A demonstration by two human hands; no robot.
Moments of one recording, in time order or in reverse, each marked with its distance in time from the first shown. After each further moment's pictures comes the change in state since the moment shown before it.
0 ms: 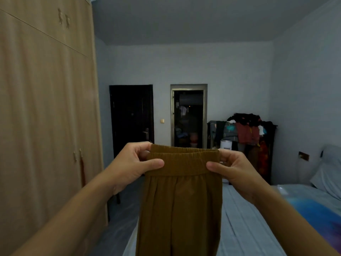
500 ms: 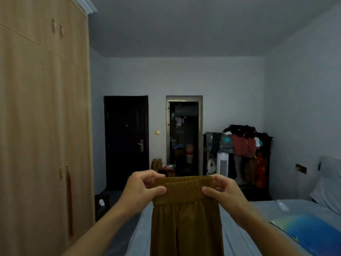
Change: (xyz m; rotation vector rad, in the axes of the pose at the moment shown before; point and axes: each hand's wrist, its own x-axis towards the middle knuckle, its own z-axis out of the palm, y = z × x) left_hand 0.073 -0.079 0.019 0.166 0.121 0.084; right_hand 0.058 0.072 -0.021 -0.051 0.198 0.121
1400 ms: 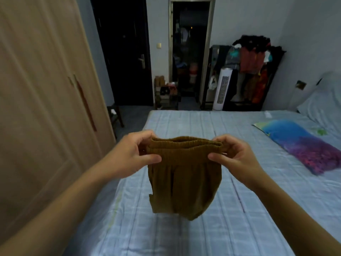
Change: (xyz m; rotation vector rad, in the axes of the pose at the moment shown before) left_hand -0.258 0.044 0.028 0.078 -0.335 -0.173; right_hand -0.275 0.026 -0.002 0.031 -0.179 -0.003
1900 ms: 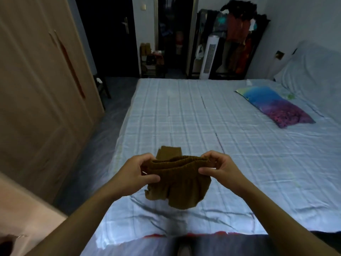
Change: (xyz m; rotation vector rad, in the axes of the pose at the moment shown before) left_hand -0.224 -0.063 0.095 -0.168 -0.128 -0.205; right_hand -0.223 0.040 0.100 -0.040 0.011 0.378
